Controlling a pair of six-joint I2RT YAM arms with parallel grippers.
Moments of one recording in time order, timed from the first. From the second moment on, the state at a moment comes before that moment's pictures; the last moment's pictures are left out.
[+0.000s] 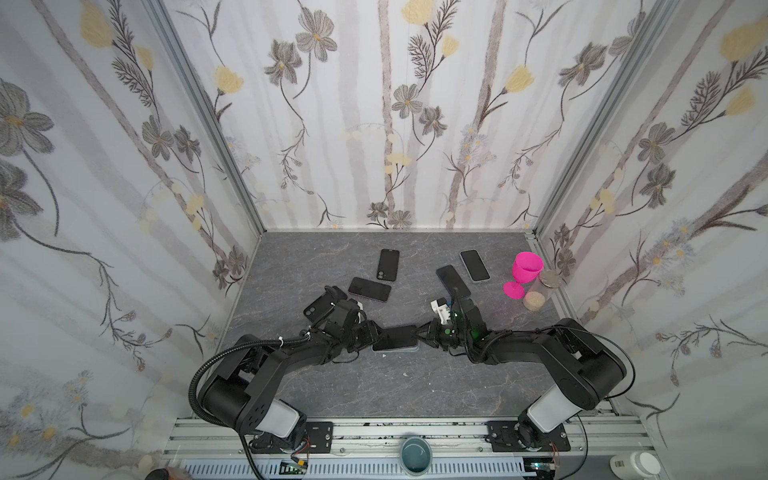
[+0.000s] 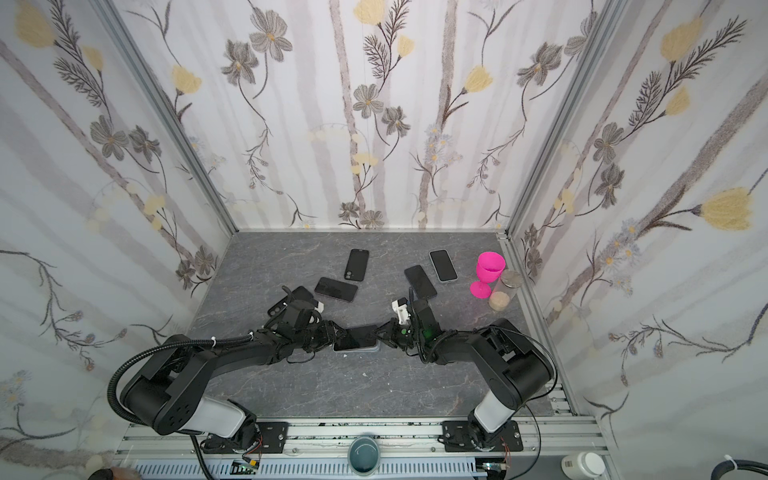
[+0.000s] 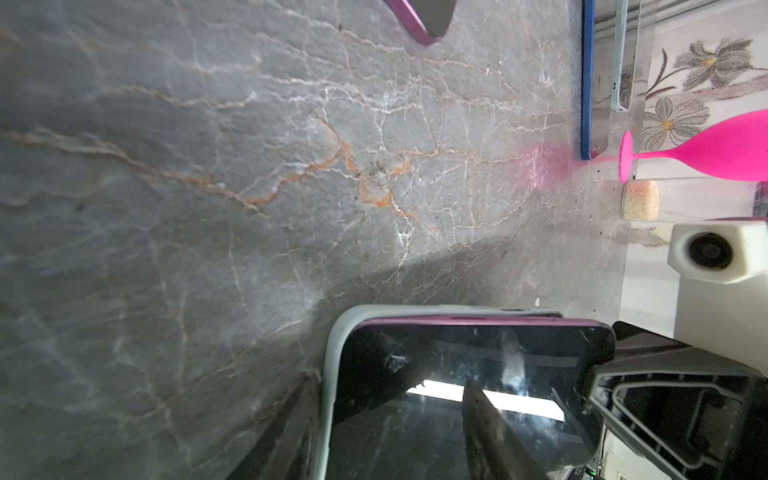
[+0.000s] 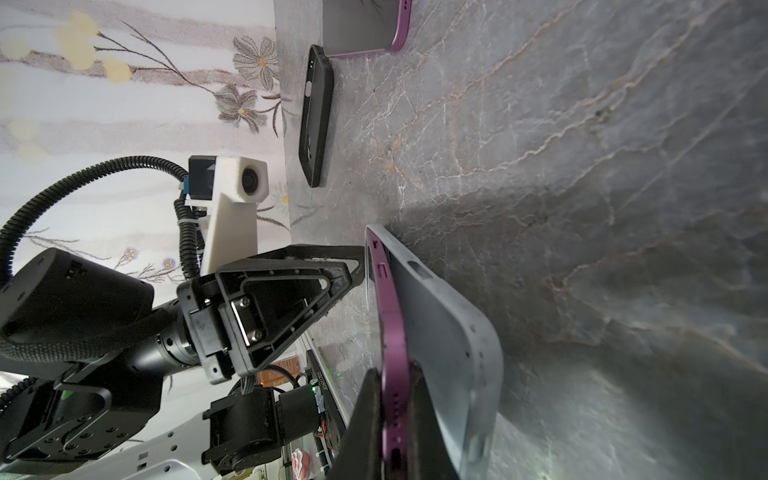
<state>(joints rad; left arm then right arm) -0.52 1.48 0.51 0.14 0.35 -0.87 0.60 1.64 0.50 0.55 -0.62 1.06</state>
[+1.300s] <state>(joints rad) -0.53 1.42 0.52 0.06 0.33 -0.82 0.60 1.60 0.62 0.13 -0.53 0.90</state>
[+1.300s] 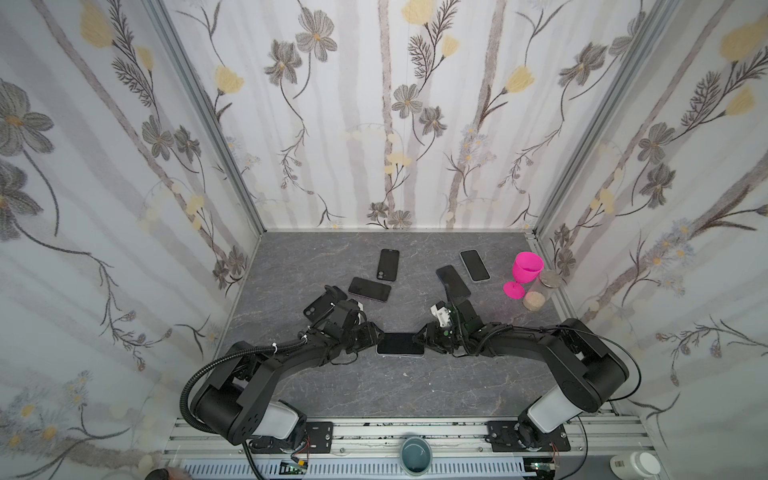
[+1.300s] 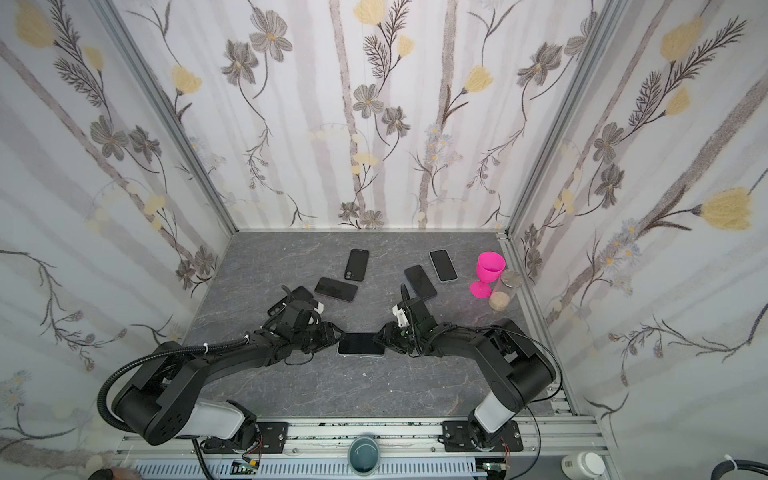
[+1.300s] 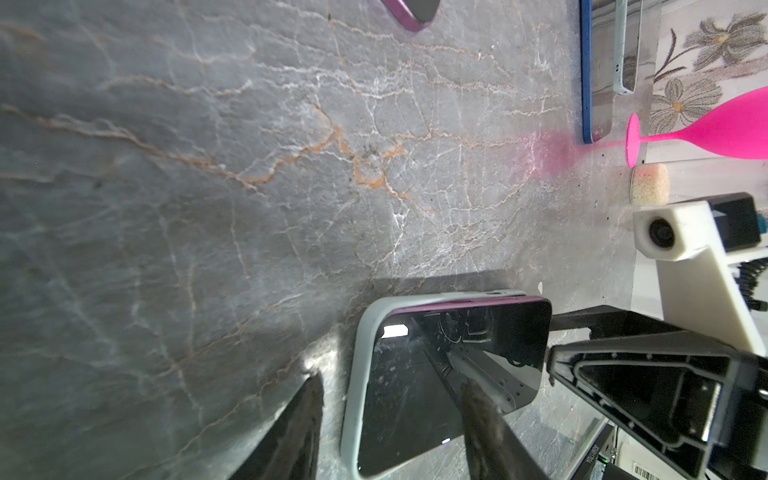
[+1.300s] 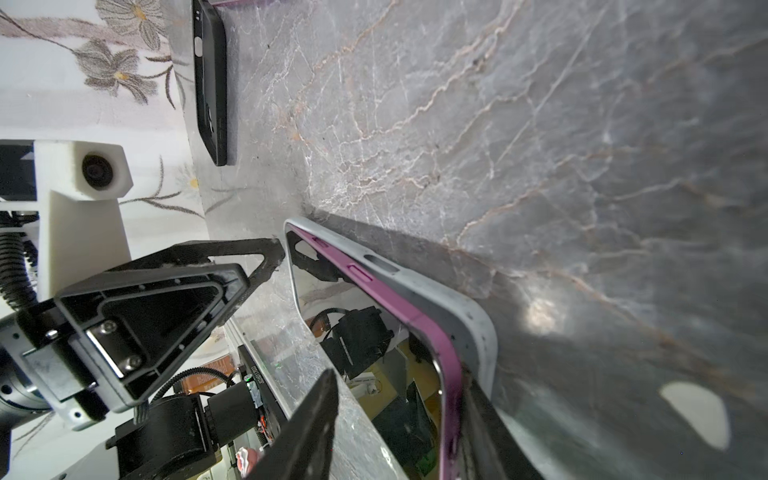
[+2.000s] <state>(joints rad) -0.53 1.41 0.54 -0.01 0.31 -0.76 0.60 1.47 0.68 -0.20 -0.43 0.76</state>
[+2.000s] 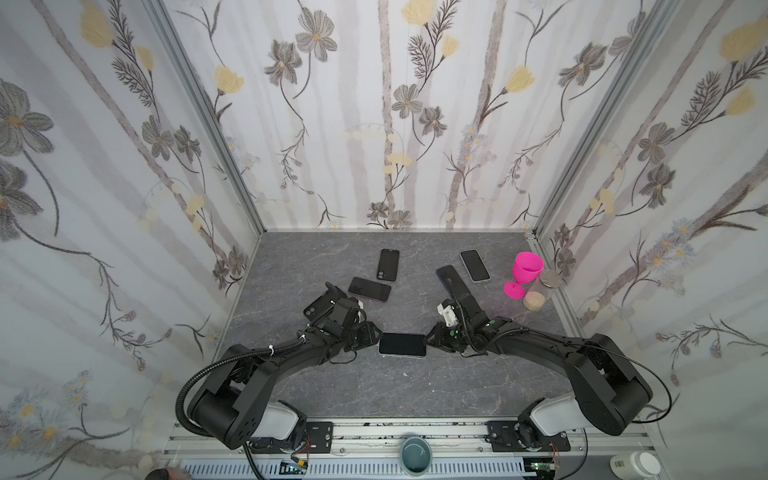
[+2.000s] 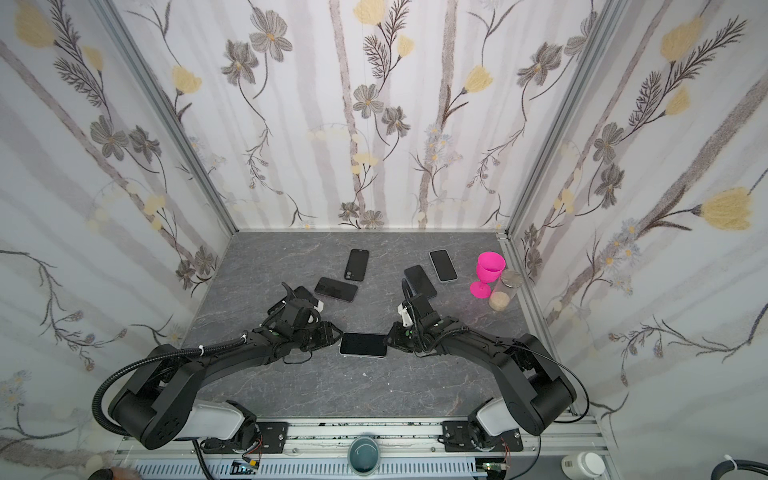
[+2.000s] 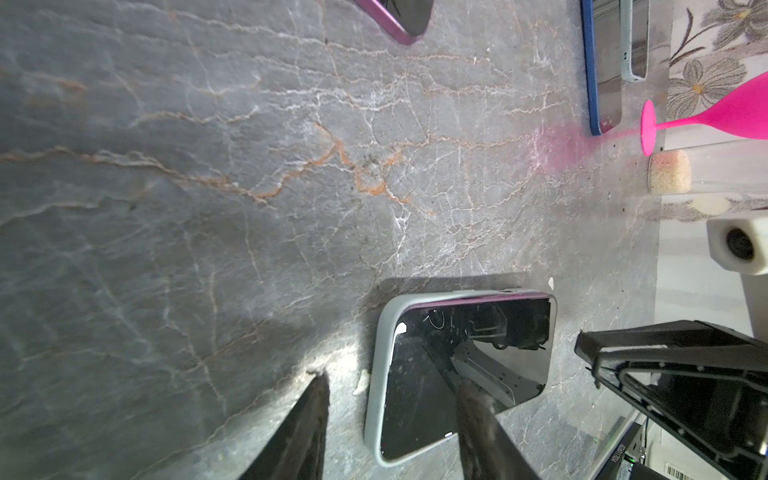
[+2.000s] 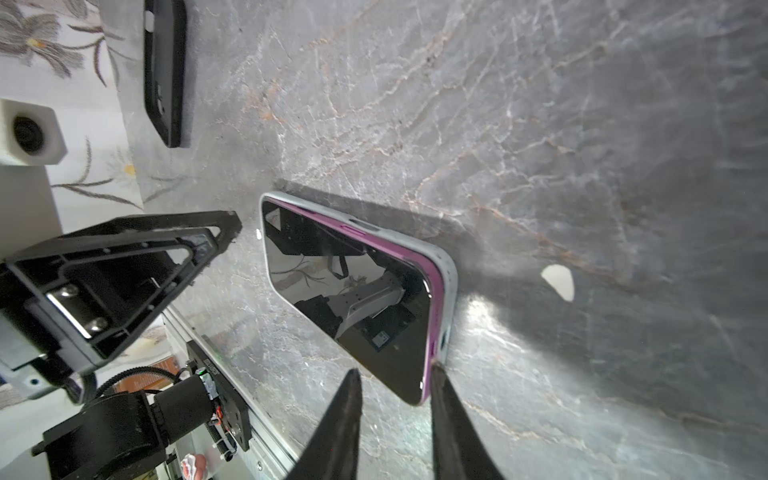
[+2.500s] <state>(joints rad) -0.54 1.47 0.57 -0.02 0.36 -0.73 0.62 1.52 0.69 -0.21 -0.42 0.73</state>
